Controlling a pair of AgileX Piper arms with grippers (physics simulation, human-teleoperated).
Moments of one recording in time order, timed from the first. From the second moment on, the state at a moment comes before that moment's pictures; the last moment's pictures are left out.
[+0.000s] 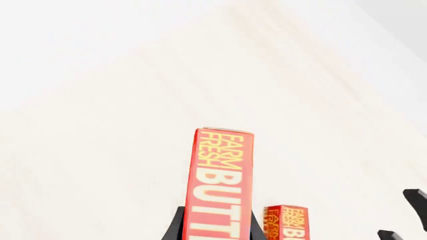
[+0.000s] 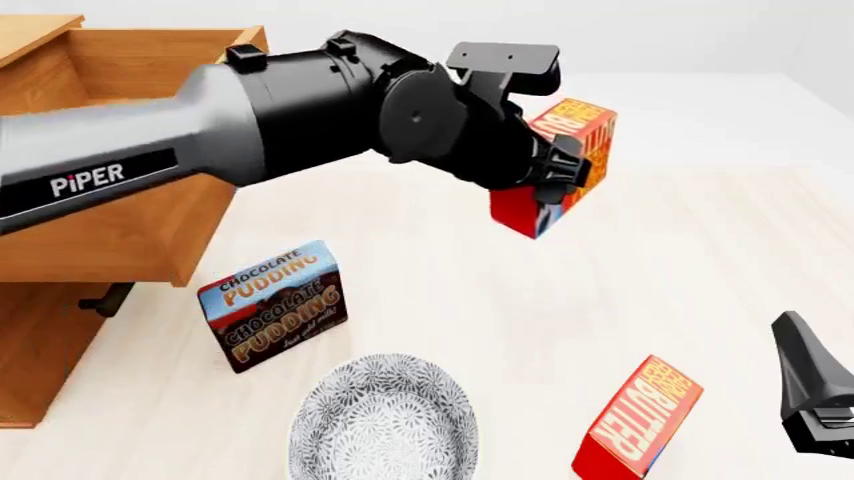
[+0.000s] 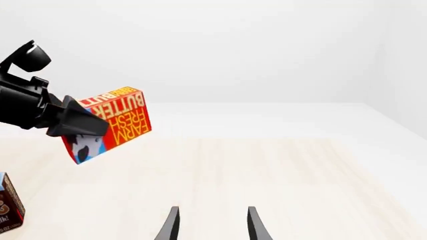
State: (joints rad) left arm -0.86 1.82 -1.62 0.52 -0.24; right arm 0.00 0.01 0.00 0.00 0.00
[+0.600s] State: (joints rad) left arm -0.72 1.67 -1.69 0.73 -0.14; right arm 0.00 0.01 0.00 0.00 0.00
